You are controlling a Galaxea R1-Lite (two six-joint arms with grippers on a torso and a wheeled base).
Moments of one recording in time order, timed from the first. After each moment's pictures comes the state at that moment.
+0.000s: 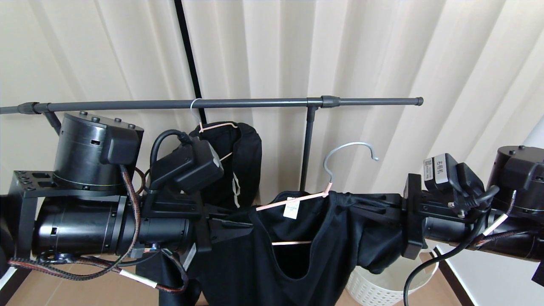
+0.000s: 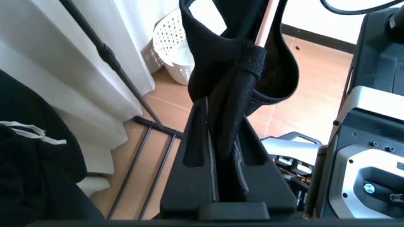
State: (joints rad) left arm -0.59 1.48 -0.87 -0.08 -0.44 0.38; right arm 0.42 1.56 -0.53 -0.81 0.64 -0.38
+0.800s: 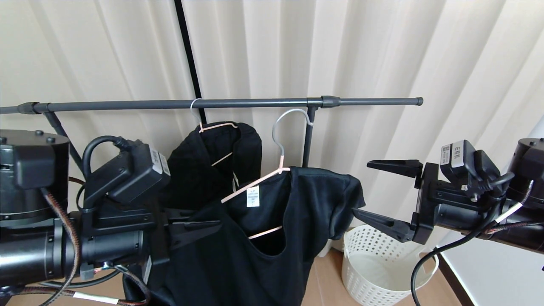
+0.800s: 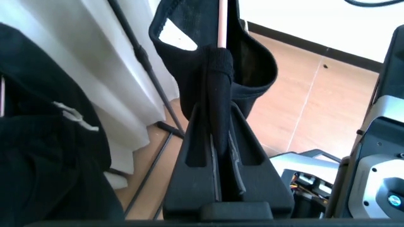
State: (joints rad) left arm -0.52 1.32 -0.68 -0.21 -0.41 0.37; right arm 0.34 1.54 -0.54 -0.81 0.62 -0.38
